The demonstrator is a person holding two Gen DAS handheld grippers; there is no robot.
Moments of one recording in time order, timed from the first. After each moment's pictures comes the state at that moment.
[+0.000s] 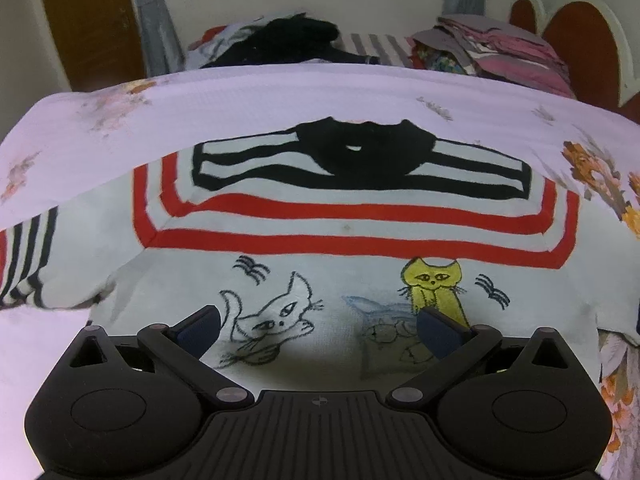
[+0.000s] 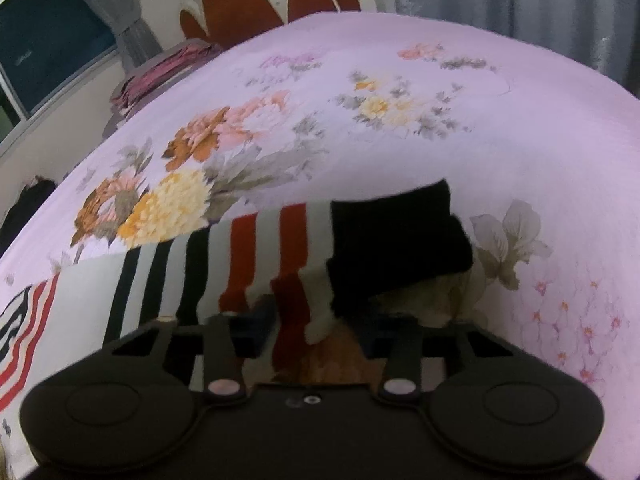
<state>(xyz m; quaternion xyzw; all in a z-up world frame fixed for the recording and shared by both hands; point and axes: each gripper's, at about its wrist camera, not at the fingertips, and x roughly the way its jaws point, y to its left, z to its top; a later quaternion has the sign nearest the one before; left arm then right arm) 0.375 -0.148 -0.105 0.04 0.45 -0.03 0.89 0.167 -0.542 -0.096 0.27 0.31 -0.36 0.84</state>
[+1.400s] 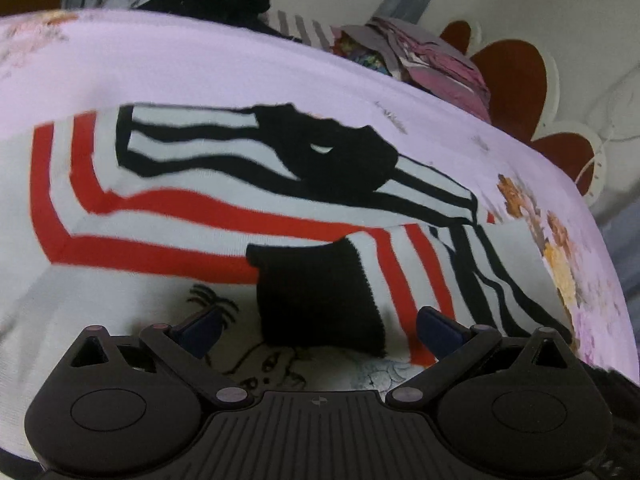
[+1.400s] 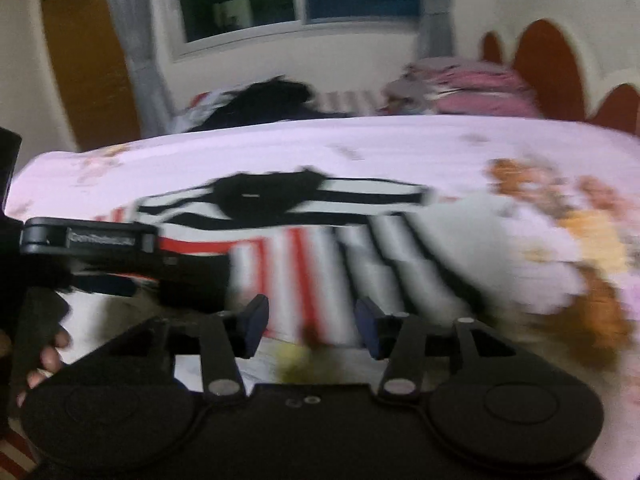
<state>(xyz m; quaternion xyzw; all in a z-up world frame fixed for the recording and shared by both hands) 0.444 -0.084 -0.146 -0.12 0.48 -0.19 0.85 0.285 -0.255 -0.059 0.05 0.34 -0.08 0.94</state>
